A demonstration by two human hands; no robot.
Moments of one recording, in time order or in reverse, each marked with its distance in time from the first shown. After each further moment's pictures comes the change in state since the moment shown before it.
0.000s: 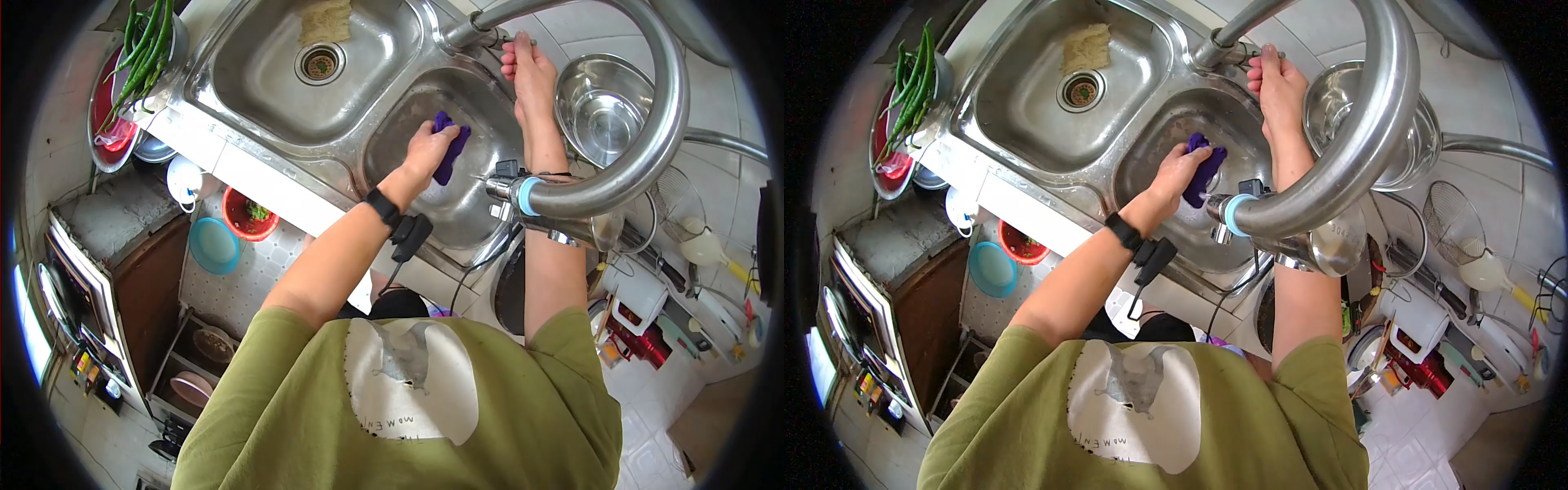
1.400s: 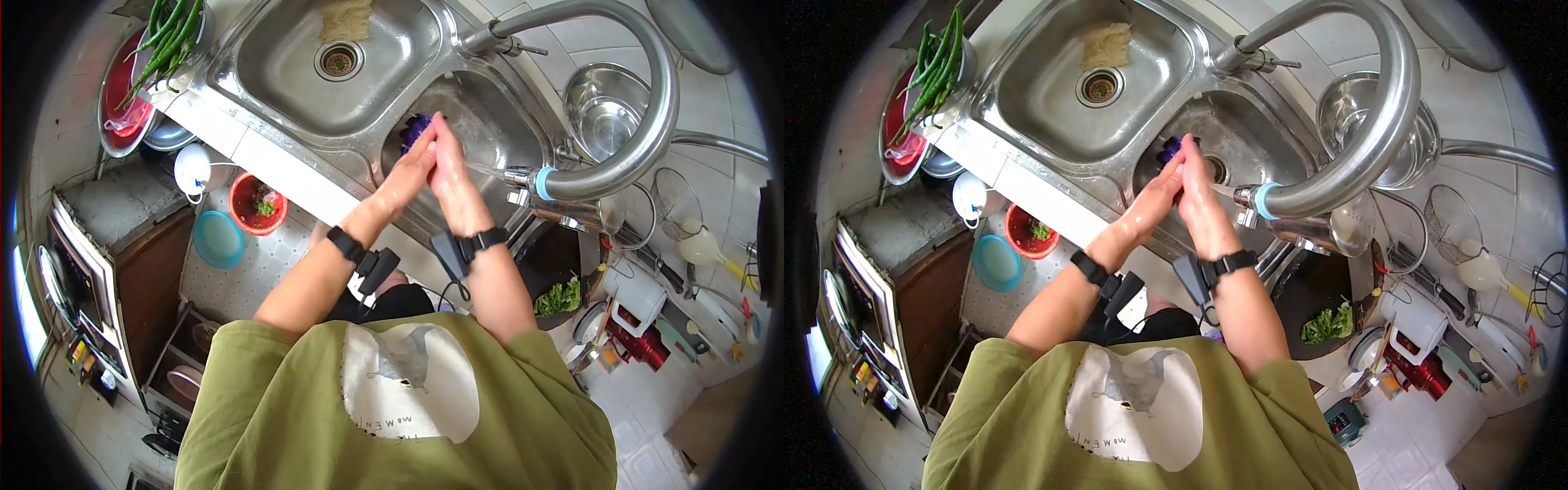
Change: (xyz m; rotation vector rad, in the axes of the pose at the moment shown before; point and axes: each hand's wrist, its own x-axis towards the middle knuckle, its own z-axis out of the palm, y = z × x) left_hand -0.071 -0.003 -0.067 0.121 -0.292 0.300; right_hand -0.149 0.113 0.082 0.521 -0.145 0.670
